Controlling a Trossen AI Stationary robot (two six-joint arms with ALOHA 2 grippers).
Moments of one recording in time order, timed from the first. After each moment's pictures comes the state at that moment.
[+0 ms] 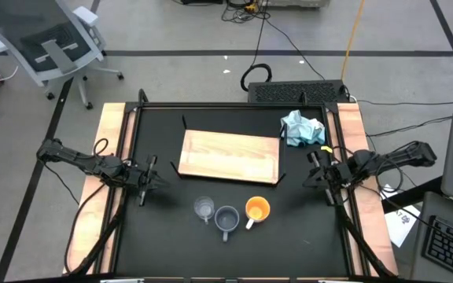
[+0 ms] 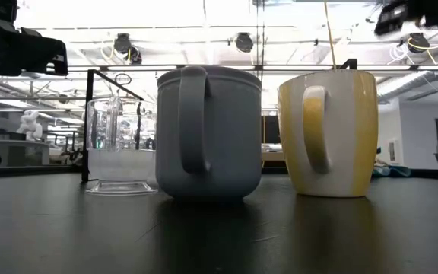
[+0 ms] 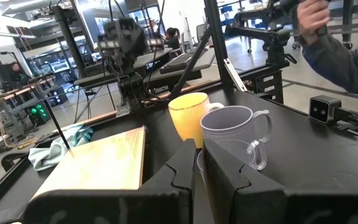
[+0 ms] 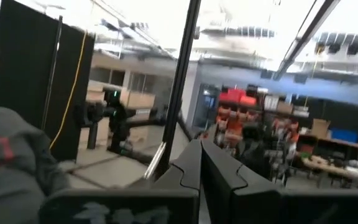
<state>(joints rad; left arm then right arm) -0.32 0.12 0.01 0.11 -0.05 0.25 0.23 0.25 0.08 0.51 -0.18 -0.13</state>
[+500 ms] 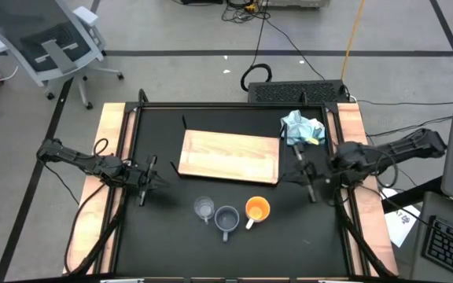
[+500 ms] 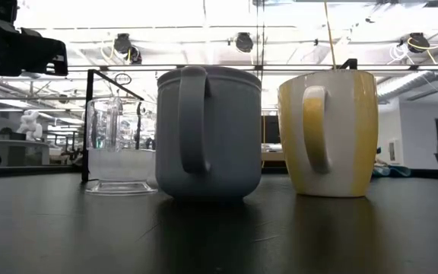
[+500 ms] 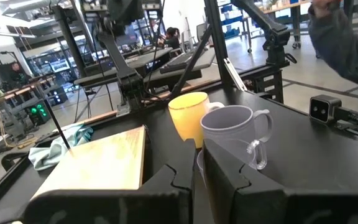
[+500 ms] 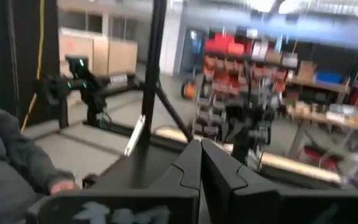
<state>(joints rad) -0.32 0.12 0.01 0.11 -0.05 0.25 0.23 0.80 0.61 0.23 -0.07 -0.13</state>
